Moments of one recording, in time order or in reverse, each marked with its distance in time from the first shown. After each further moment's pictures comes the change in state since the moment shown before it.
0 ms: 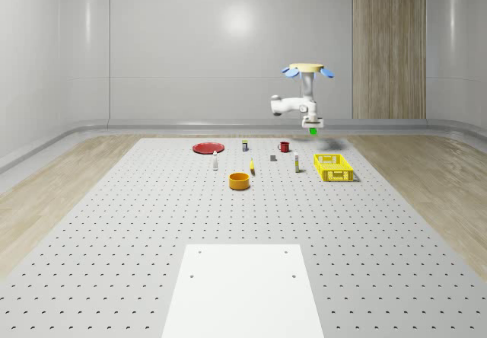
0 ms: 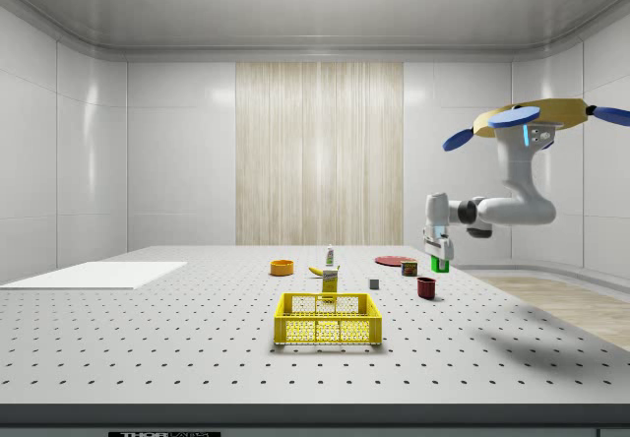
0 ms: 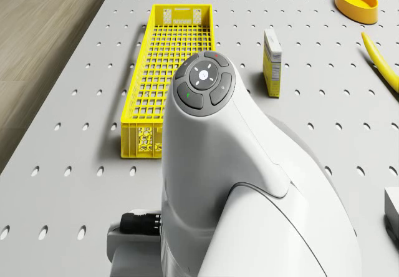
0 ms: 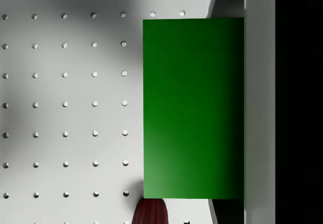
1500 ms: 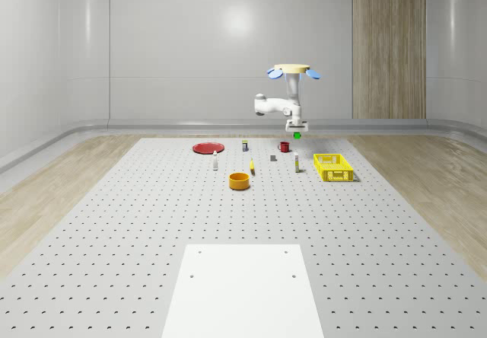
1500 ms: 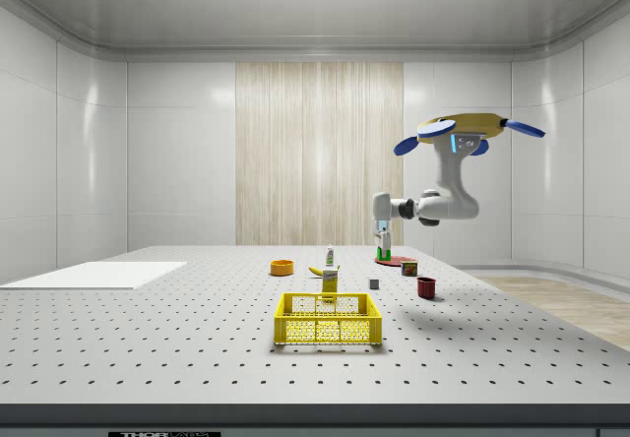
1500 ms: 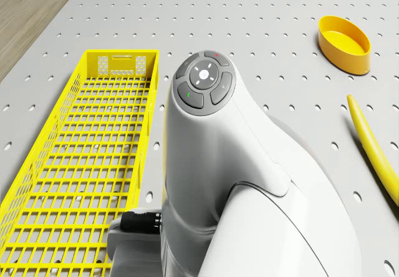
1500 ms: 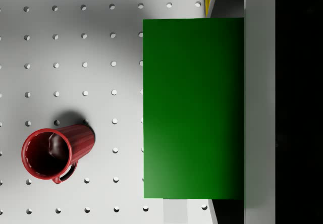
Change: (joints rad) arm -0.003 -0.110 0.016 0.001 0.045 0.103 0.009
